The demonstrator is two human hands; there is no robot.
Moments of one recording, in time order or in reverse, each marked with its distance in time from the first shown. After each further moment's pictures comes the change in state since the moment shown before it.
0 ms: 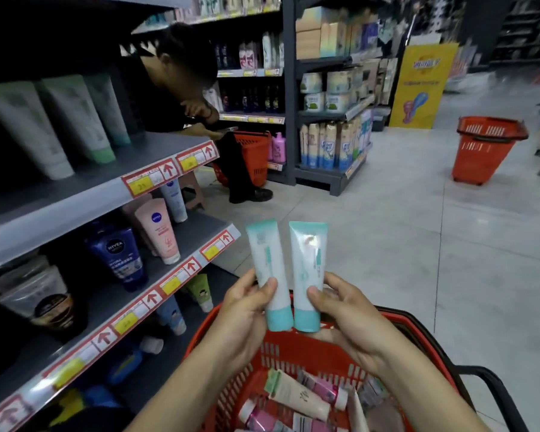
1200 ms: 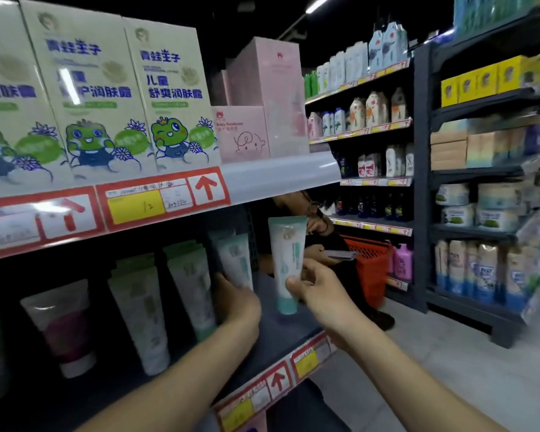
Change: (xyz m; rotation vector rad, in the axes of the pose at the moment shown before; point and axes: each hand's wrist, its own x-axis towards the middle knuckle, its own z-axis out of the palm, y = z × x) left_hand 0.258 0.316 -0.106 0.744 1.239 0.445; right_hand 0.339 -0.191 0.221 -0.358 -0.296 -0.458
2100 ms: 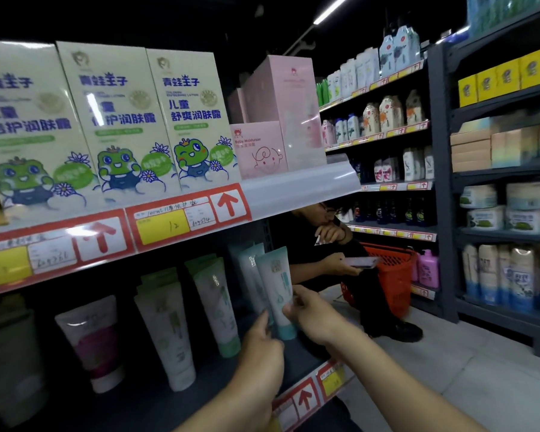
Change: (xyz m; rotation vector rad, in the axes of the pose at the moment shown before) left_hand -0.074 0.004 -0.059 -0.250 -0.496 -0.077; right_hand 0.033 0.034 0.038 -0.162 -0.193 0.082
